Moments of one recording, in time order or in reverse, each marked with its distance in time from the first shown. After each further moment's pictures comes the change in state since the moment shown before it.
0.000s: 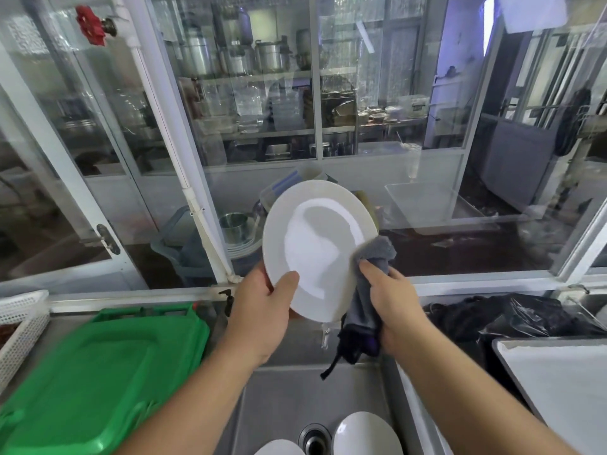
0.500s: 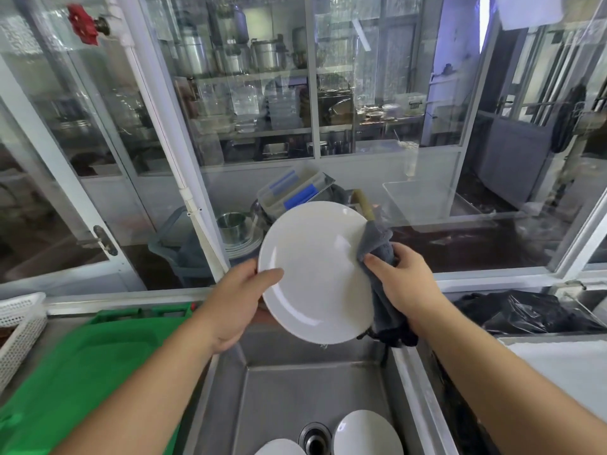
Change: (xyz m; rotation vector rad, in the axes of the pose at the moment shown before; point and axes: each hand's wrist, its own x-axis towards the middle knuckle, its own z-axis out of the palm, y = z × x) left_hand 0.016 0.019 -0.037 -0.066 -0.208 -0.263; right_hand 0.006 -0.039 -0.023 -0.626 0.004 -0.356
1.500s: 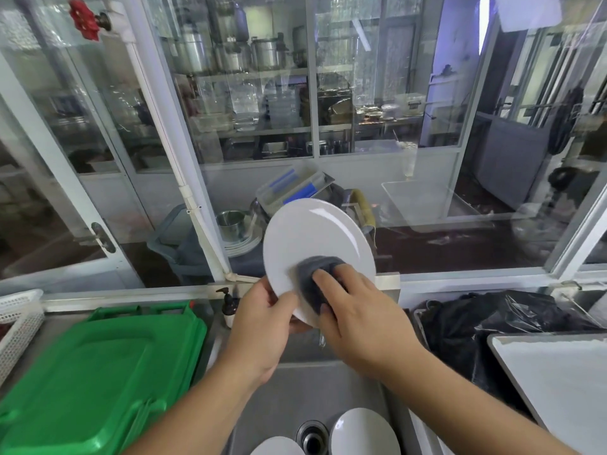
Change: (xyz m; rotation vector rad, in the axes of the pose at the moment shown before) left_hand -0.011 -0.043 0.045 -0.118 0.166 0.133; right_hand -0.066 -0.002 0.035 -0.795 -0.180 -0.761
